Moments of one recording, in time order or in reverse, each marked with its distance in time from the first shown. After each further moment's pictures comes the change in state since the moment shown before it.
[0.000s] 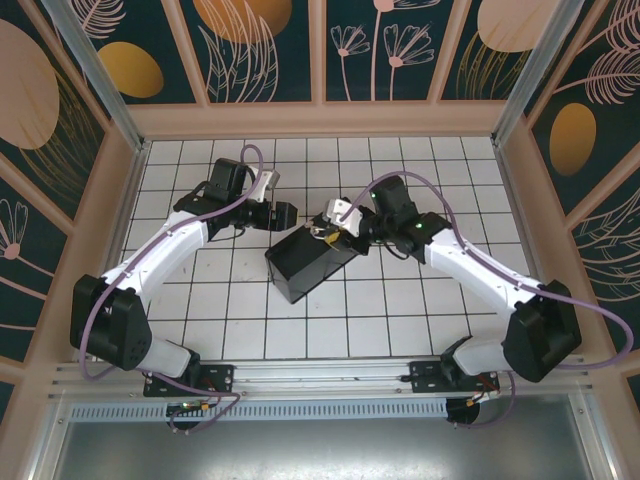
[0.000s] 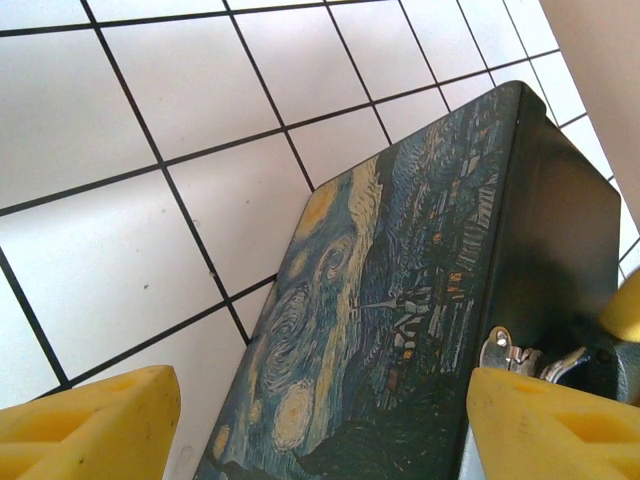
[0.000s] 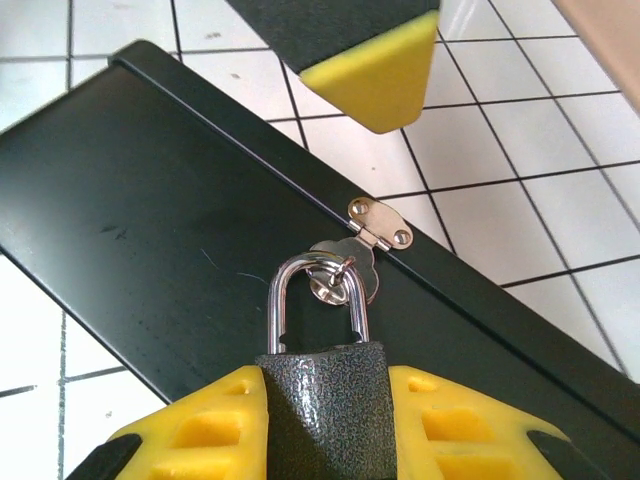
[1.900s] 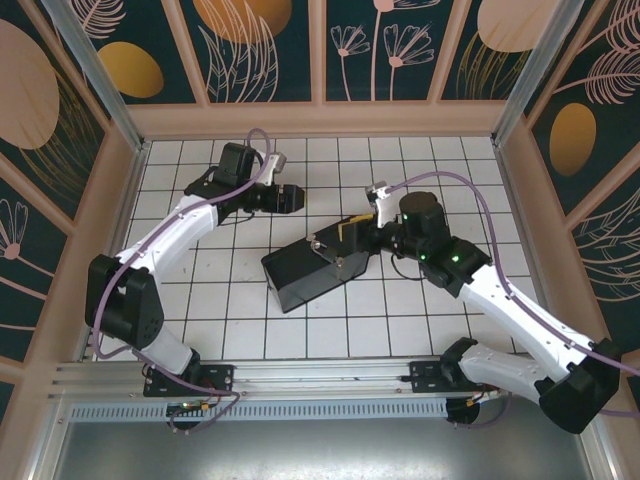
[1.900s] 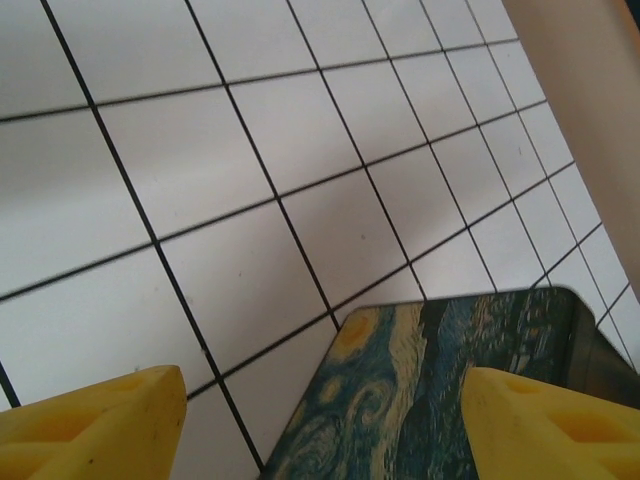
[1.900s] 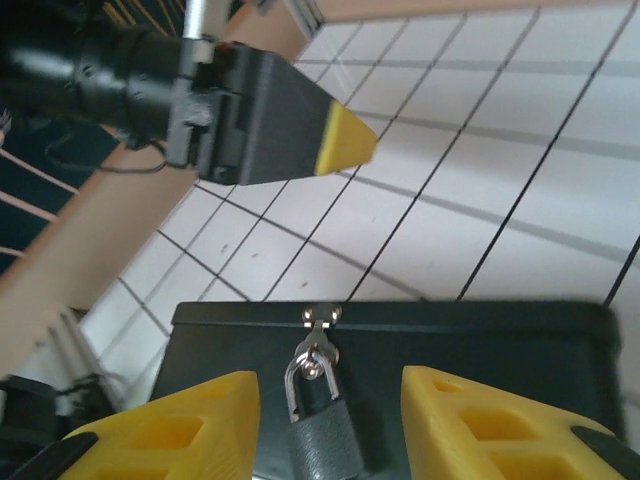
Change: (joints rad) left arm -0.010 0.115 0.116 0.045 -0.005 -0.042; right arm 0.026 -0.315 -0.129 0.072 0.137 1.082
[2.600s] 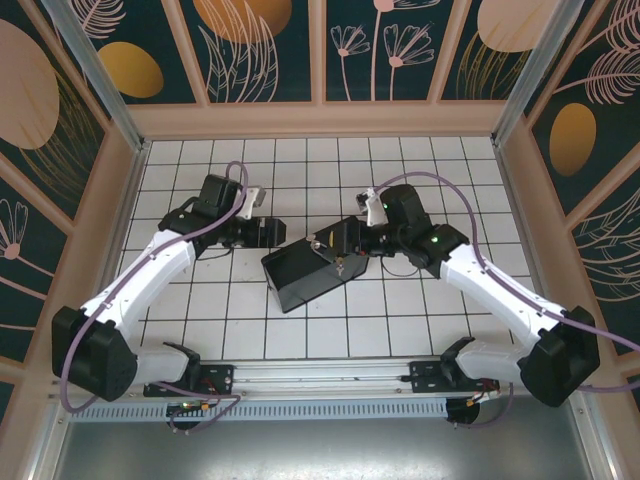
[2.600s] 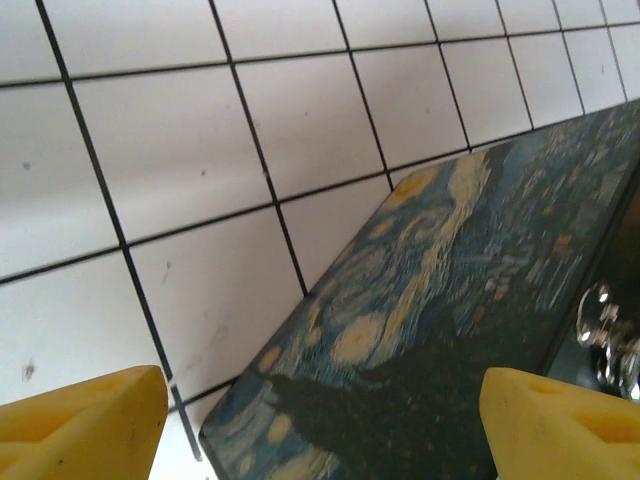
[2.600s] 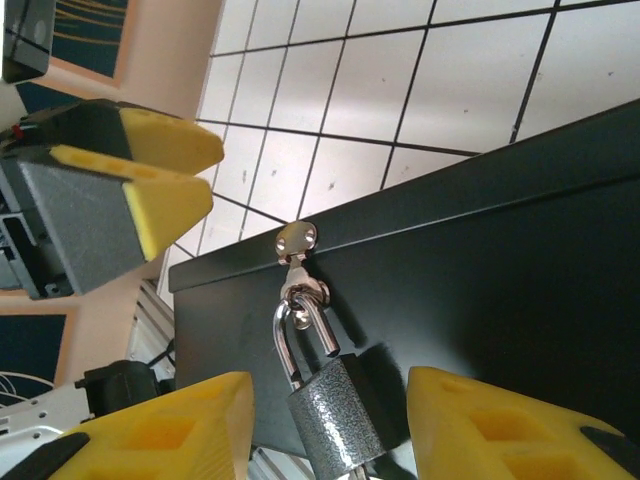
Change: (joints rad) left arm -0.004 -0.291 -0.222 -0.204 -0.107 -0.026; right arm -0.029 0.189 0.086 -0.148 -0.158 0.209
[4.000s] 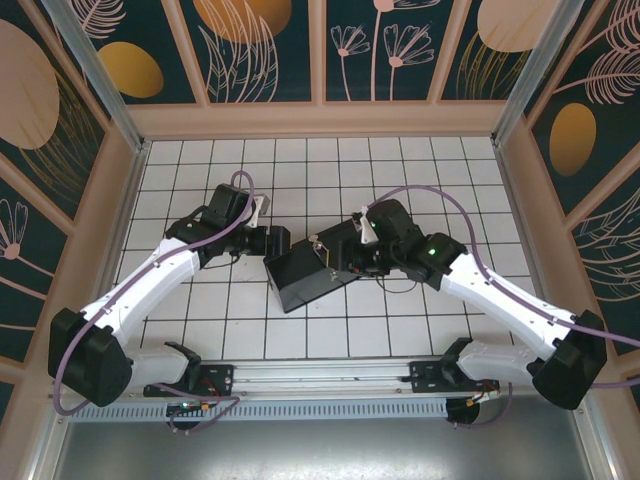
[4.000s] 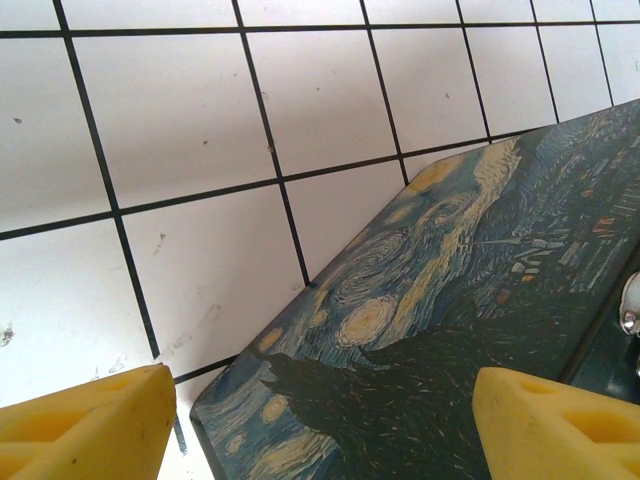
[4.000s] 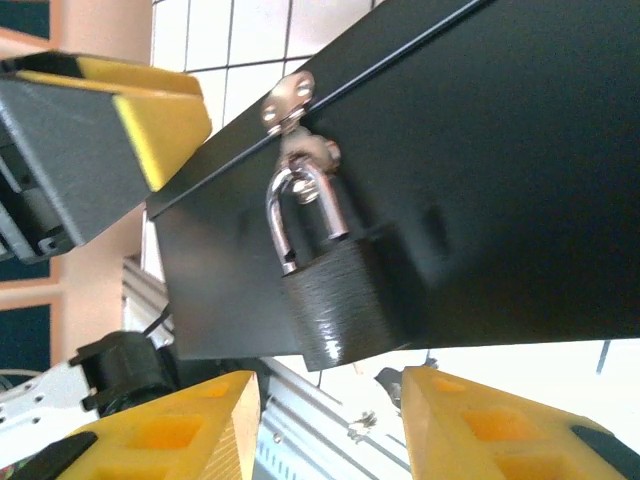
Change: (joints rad) left arm -0.087 -0.014 -0.043 0.031 -0.098 -0.101; right arm 0.157 -0.070 -0.008 -0.136 0.143 0.188
